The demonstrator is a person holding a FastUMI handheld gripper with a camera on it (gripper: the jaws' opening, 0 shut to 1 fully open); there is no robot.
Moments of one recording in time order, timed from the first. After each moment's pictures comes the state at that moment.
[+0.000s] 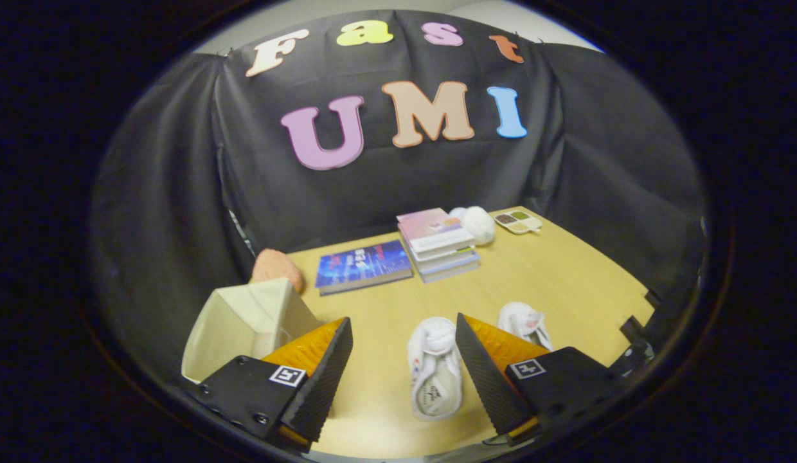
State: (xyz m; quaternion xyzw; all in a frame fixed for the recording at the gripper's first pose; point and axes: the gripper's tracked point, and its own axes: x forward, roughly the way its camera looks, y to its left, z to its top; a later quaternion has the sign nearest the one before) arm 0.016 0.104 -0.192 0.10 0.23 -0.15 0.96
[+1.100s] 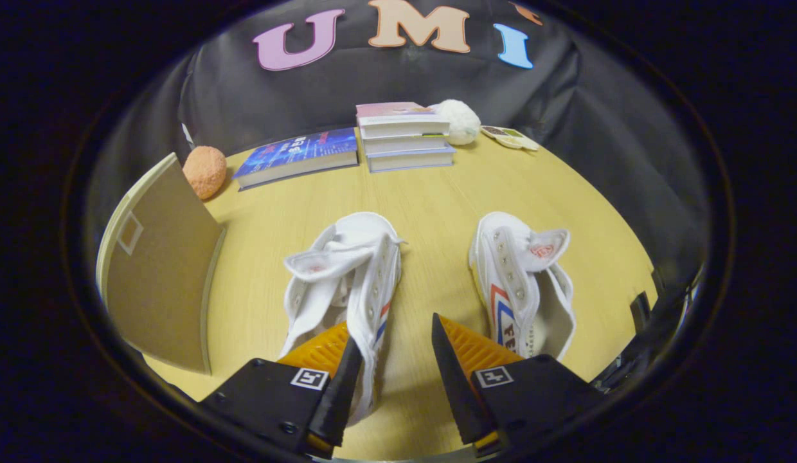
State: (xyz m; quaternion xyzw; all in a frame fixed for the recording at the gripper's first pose) arm 0.037 0.038 -0.374 0.07 0.39 -0.15 0.91
